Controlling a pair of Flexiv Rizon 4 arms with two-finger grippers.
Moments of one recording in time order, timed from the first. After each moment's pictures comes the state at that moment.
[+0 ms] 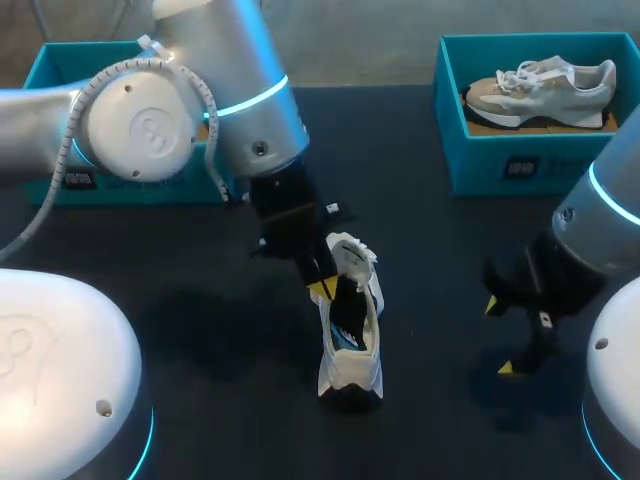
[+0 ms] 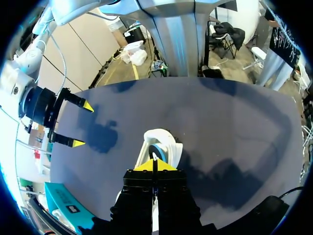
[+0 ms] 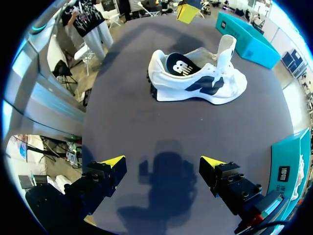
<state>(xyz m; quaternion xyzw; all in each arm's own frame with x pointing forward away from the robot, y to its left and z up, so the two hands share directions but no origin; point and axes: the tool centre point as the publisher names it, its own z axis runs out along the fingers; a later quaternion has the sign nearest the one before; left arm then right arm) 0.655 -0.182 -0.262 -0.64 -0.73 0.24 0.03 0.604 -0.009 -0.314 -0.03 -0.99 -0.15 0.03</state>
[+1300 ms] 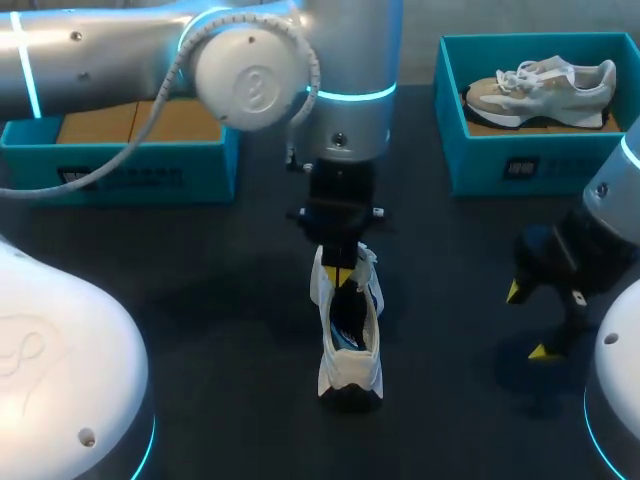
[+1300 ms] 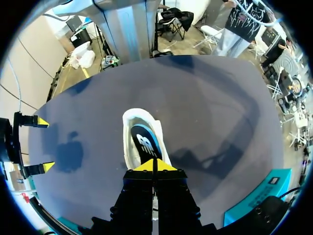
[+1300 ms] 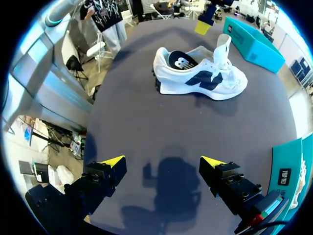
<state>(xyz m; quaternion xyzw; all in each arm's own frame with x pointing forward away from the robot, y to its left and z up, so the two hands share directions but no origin) 0.689 -0.198 -0.279 -0.77 -0.62 0.09 0.10 0.619 -0.043 -0.309 0.02 -0.98 -0.17 0.06</state>
